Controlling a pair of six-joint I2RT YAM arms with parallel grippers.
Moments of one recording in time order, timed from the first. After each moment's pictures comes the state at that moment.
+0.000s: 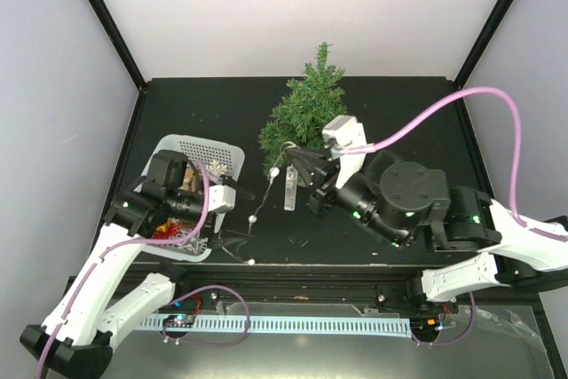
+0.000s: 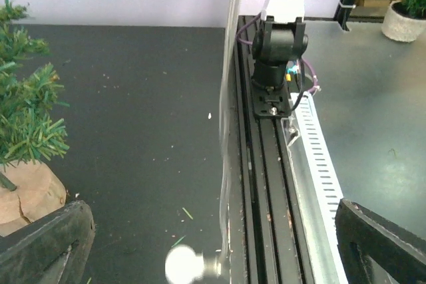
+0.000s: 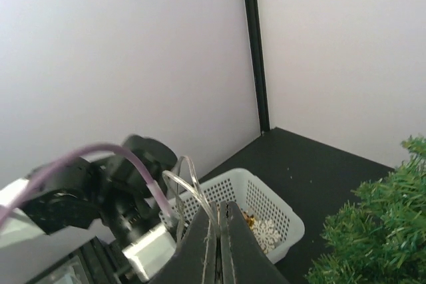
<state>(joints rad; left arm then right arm) -0.36 0.78 0.92 -0.94 1.06 0.70 1.55 1.19 1.70 -0.62 0.68 0.26</state>
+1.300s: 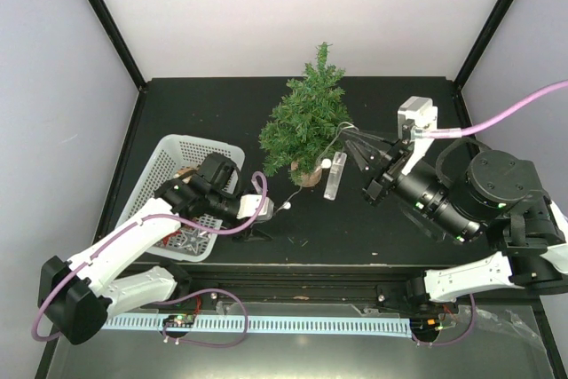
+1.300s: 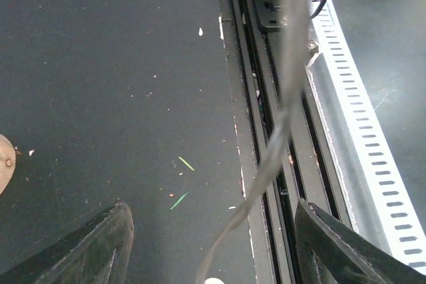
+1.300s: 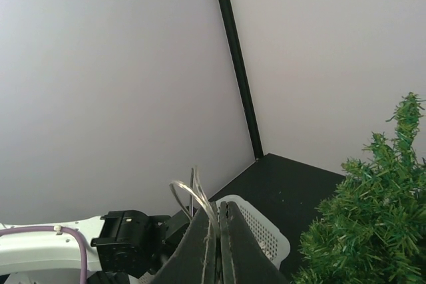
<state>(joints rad) -0.61 1.05 0.82 -0.75 0.80 0.77 1.55 1.05 1.78 -0.69 0.71 0.24</state>
